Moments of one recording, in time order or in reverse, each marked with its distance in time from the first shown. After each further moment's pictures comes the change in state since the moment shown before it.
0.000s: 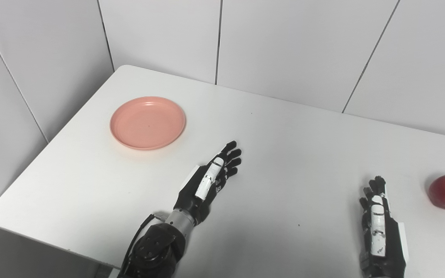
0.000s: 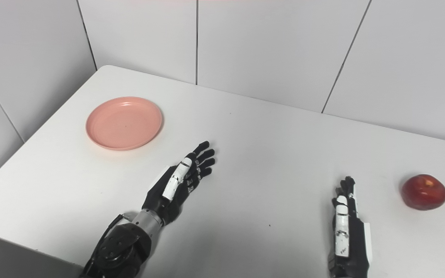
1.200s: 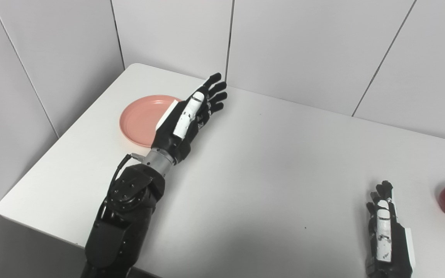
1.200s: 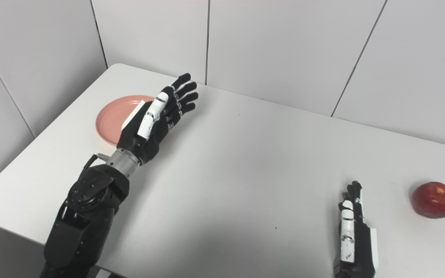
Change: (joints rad) left arm -0.248 0.144 0.201 -0.181 -0.049 0.172 0.005; right arm 0.002 -0.002 -0.004 0.002 -0.011 -0.002 0.000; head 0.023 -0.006
